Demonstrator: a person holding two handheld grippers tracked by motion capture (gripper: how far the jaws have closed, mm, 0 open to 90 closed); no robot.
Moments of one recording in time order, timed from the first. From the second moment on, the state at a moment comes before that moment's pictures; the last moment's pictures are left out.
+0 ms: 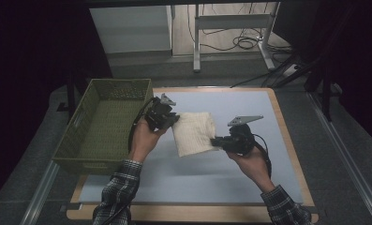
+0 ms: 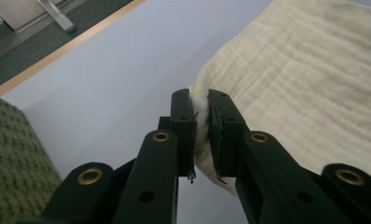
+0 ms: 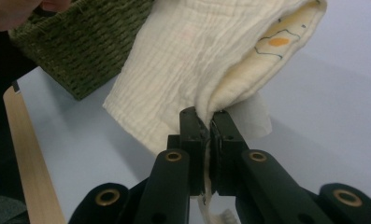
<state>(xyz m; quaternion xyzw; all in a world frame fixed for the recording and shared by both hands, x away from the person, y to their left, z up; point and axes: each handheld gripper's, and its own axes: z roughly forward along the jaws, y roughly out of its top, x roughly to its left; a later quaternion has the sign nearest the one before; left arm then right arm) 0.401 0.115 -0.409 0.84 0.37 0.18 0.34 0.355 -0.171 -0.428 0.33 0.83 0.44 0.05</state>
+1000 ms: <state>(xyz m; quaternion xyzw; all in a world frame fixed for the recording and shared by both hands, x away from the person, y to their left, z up) 0.396 0.187 -0.366 0.81 0.41 0.23 0.34 0.374 -0.101 -0.389 0.30 0.84 0.45 0.05</state>
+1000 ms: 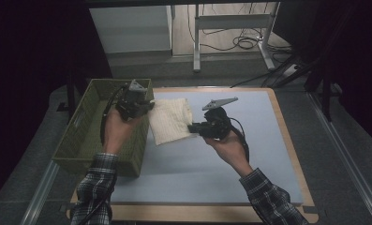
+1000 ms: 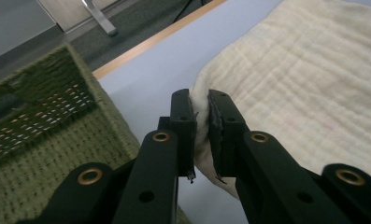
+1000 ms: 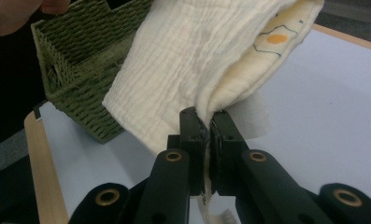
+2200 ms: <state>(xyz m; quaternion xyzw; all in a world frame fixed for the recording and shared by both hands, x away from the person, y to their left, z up) 0.369 0.294 -0.355 0.78 0.48 0.27 0.30 0.375 0.022 -0.391 0.26 0.85 0.47 0.02</state>
